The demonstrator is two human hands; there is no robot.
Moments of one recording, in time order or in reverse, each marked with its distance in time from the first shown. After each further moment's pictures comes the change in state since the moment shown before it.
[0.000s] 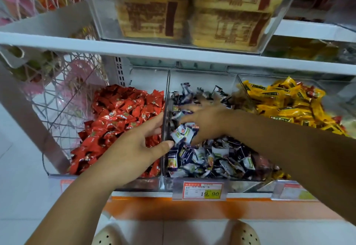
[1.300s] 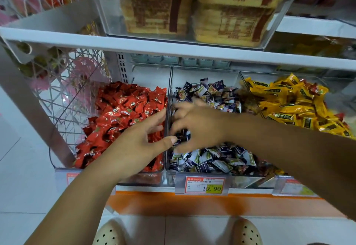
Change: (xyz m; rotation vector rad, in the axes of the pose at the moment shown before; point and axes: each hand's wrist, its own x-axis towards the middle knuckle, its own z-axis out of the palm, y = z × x) left_hand -0.001 -0.003 -0.002 -0.039 0.000 -0.027; right_hand -0.031 -0.036 -0.013 0.082 0.234 -0.281
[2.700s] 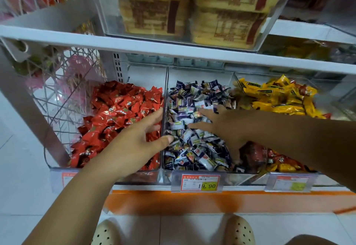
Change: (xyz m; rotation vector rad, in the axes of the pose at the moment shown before) left_hand -0.001 0.004 0.002 0.019 -0.002 -0.018; right_hand -0.033 0.038 0.005 -0.234 -0.528 0.265
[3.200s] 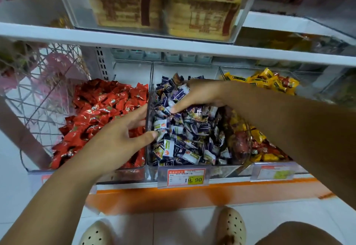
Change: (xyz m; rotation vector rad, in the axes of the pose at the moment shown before) left_hand 0.005 -0.004 -0.001 0.006 0.005 0.046; right_hand 0.008 0.016 -0.040 1.152 0.202 0.076
